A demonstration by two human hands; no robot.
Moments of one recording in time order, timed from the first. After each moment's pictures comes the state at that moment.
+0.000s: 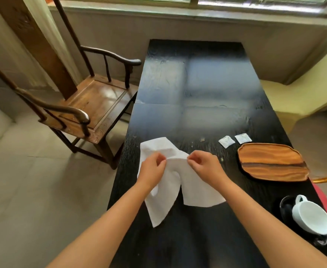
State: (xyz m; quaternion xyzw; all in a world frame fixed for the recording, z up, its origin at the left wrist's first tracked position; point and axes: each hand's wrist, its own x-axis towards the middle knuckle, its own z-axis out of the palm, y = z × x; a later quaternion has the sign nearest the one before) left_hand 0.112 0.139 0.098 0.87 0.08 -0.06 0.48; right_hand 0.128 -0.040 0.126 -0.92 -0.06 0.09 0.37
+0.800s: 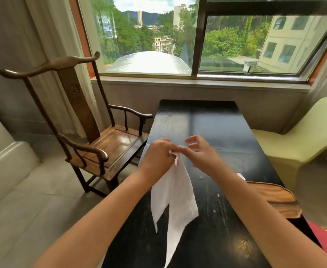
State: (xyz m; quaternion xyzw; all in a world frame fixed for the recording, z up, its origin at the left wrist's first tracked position) left_hand 0.061 0.111 0.306 0.93 -0.13 0.17 0.30; right_hand 0.078 -0.031 0.314 -0.86 -0.07 0.06 0.51
